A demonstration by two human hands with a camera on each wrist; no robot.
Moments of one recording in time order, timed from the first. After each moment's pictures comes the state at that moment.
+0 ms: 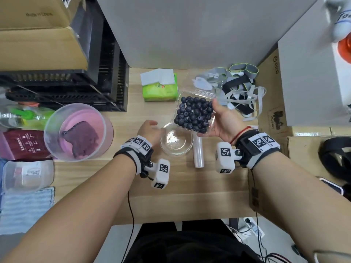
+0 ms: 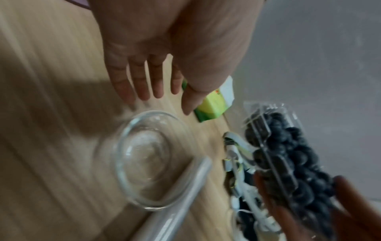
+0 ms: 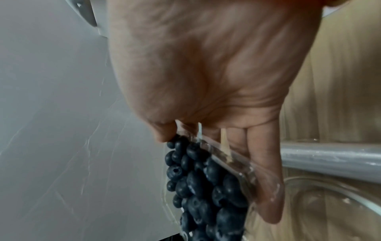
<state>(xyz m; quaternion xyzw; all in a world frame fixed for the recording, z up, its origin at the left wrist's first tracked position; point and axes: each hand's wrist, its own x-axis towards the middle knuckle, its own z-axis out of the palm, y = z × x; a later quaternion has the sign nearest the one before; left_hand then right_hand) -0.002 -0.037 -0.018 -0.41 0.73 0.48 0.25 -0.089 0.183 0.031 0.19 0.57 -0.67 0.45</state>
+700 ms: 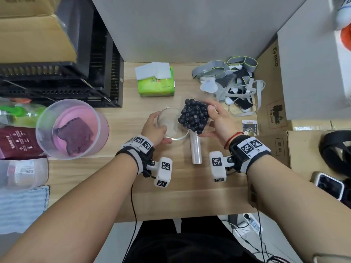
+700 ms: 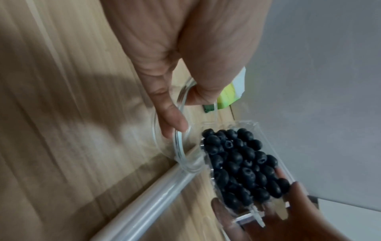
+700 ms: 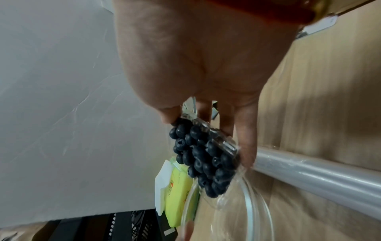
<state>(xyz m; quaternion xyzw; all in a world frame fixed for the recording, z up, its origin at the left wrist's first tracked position) 0.001 -0.010 -0.030 -0.41 0.64 0.62 0.18 -0.064 0.184 0.018 0.17 0.69 -0.62 0.33</state>
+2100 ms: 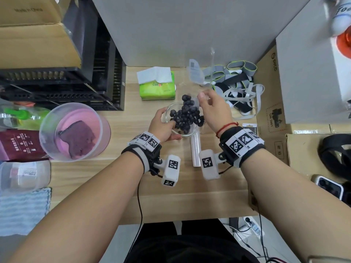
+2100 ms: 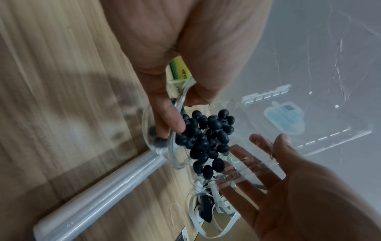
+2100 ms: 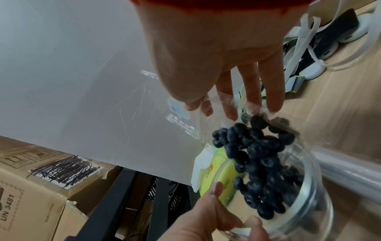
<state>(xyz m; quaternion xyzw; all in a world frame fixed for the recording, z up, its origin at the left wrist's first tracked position) -0.018 0.005 -0.006 -0.41 0.59 0.67 0.18 -0.093 0.160 0.018 -0.01 0.91 -0.38 0.14</state>
